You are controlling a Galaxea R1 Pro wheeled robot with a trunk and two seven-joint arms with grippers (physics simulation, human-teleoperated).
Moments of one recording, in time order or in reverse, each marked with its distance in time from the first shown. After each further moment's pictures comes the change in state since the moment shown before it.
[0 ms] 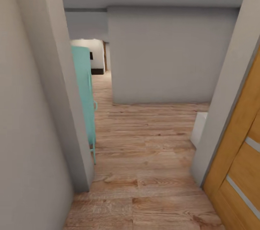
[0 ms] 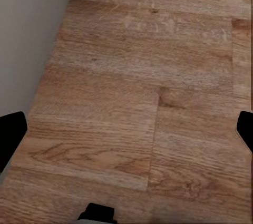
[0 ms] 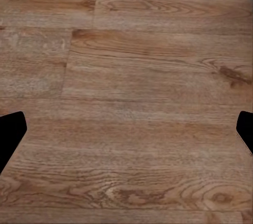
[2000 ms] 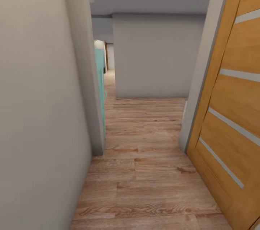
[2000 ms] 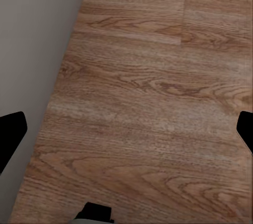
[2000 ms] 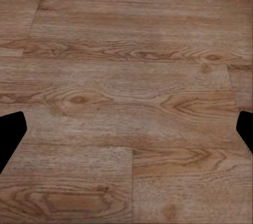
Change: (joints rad) left arm 0.000 -0.005 0.000 0.000 0.000 0.000 0.000; right arm 0.000 0.000 0.000 0.000 0.000 0.002 -0.001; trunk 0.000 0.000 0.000
